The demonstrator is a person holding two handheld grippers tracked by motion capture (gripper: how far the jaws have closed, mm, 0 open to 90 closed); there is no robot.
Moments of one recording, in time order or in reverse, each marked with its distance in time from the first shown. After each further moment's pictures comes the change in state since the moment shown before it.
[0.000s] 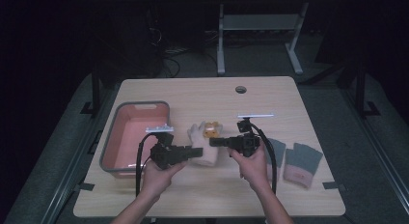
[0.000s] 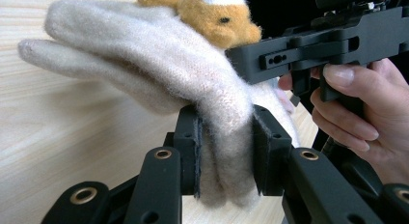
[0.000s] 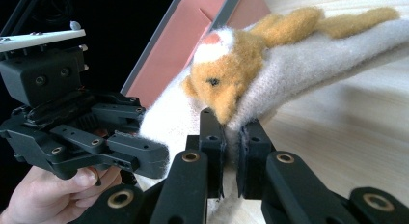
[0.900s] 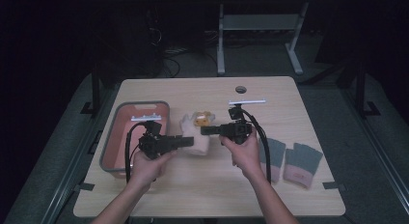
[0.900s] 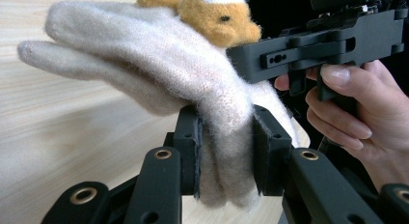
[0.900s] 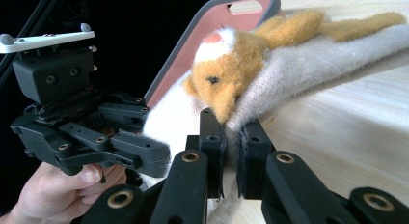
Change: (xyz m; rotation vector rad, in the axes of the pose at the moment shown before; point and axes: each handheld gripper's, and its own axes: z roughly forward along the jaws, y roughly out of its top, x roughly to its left) left arm 0.006 0.027 -0.028 -0.040 -0.011 -0.001; right arm 0.025 0.034 0.009 0.009 0.029 -0.037
